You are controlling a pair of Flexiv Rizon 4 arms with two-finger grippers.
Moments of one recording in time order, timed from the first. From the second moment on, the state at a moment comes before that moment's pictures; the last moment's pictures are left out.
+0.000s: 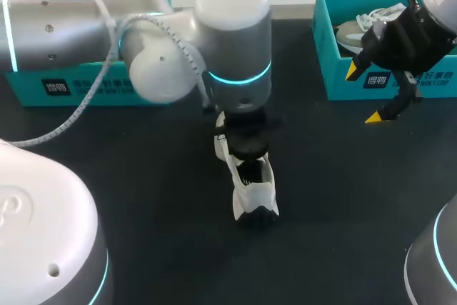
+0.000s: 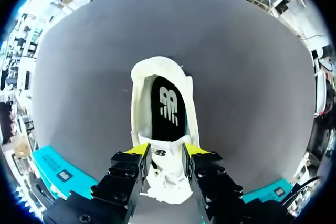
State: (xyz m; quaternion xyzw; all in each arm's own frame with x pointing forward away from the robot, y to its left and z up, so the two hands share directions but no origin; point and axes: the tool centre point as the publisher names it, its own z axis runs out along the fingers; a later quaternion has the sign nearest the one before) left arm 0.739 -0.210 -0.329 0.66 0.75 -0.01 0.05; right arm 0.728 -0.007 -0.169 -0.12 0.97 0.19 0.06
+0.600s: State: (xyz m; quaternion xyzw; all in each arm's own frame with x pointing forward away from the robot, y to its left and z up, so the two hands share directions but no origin) left arm 0.738 -0.172 -0.274 0.52 0.85 -0.03 0.04; right arm 0.728 -0.007 -0.169 -0.12 0.97 0.19 0.06
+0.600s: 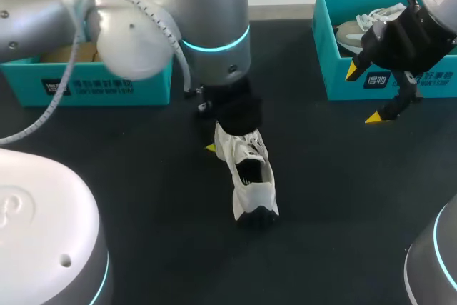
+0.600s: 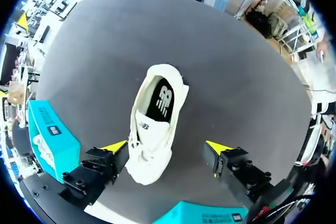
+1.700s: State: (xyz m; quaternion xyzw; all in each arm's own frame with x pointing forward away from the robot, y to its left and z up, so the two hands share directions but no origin) left arm 0.643 -0.207 -0.315 0.08 0.99 -0.04 0.08; right arm 0.728 -0.007 -0.169 -0.12 0.97 0.19 0.06
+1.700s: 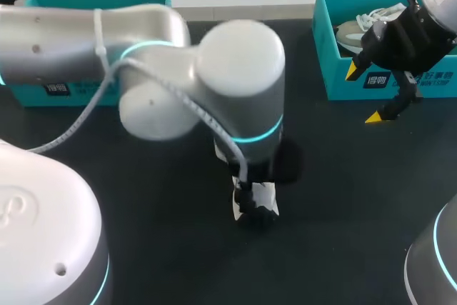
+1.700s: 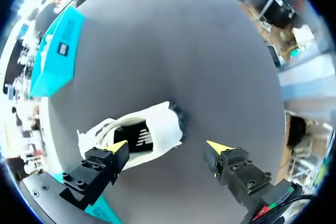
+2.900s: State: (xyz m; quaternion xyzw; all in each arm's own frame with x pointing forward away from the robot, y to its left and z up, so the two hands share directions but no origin) left arm 0.640 -0.209 -0.354 0.00 1.00 -0.01 -0.04; right arm 0.728 -0.007 -0.169 -0.12 0.97 0.19 0.06
